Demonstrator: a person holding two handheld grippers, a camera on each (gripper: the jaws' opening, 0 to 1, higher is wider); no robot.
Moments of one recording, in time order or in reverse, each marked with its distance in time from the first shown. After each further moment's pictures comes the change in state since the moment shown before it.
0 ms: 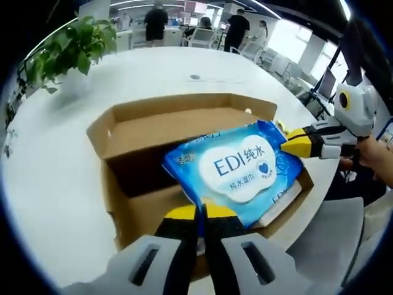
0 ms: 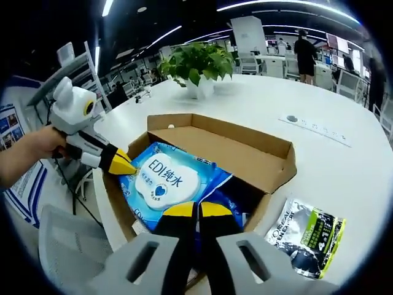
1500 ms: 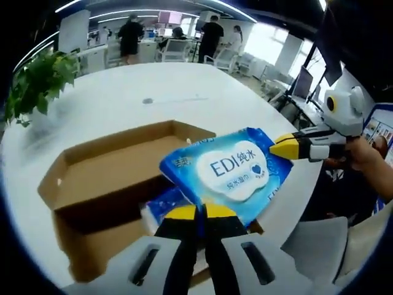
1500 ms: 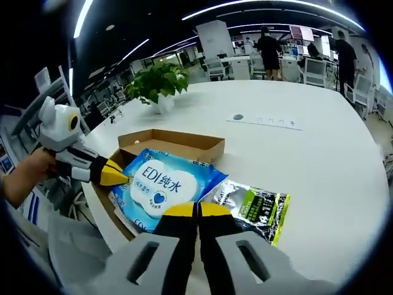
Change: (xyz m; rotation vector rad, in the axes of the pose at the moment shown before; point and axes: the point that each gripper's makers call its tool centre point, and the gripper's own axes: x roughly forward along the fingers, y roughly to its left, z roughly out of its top) left arm 0.031 -0.123 0.057 0.098 -0.063 -0.128; right arm -0.103 -0.090 -0.011 0.159 -0.057 -0.164
